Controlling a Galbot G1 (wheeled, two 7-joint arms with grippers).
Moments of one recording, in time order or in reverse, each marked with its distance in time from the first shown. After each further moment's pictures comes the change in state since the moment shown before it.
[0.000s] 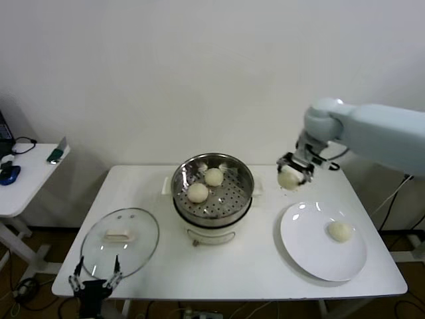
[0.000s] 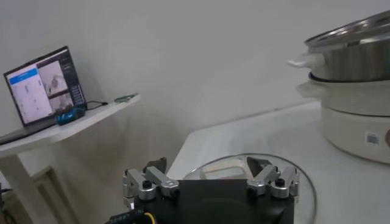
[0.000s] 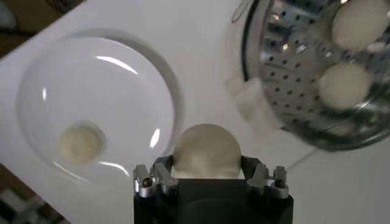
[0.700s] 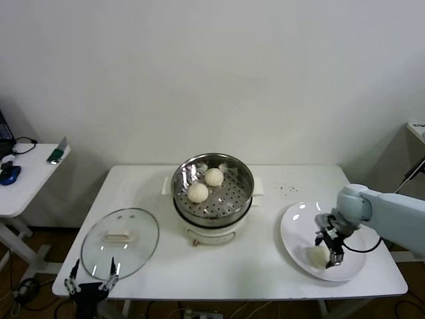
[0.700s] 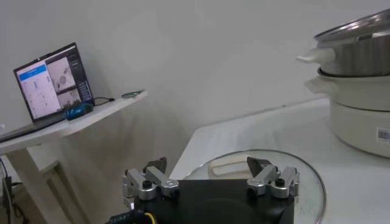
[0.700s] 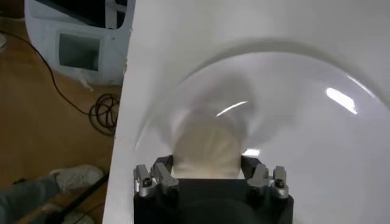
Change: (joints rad) left arm 0.006 -0.009 -0.022 0.008 -0.011 -0.010 -0.004; right arm -0.535 -0.345 0.130 0.019 0.143 -0.545 0.041
